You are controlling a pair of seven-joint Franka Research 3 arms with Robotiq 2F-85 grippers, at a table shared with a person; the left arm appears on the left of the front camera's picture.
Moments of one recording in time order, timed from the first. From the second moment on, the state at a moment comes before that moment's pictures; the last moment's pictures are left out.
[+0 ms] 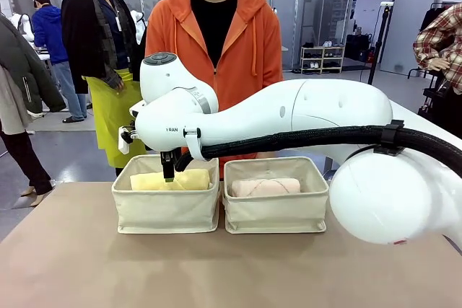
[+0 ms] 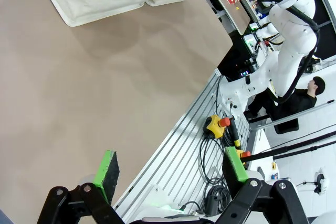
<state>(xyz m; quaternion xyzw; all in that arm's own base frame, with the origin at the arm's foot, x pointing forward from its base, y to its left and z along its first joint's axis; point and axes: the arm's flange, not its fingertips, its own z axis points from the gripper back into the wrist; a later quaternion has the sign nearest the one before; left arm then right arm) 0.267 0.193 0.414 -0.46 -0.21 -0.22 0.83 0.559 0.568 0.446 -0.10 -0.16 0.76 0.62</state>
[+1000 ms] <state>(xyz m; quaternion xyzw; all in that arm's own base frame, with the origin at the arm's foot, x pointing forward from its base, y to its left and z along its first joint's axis) 0.267 0.192 0.414 -0.46 -0.21 -0.22 0.83 0.505 0.461 0.549 0.04 -0.09 0.66 0.74</state>
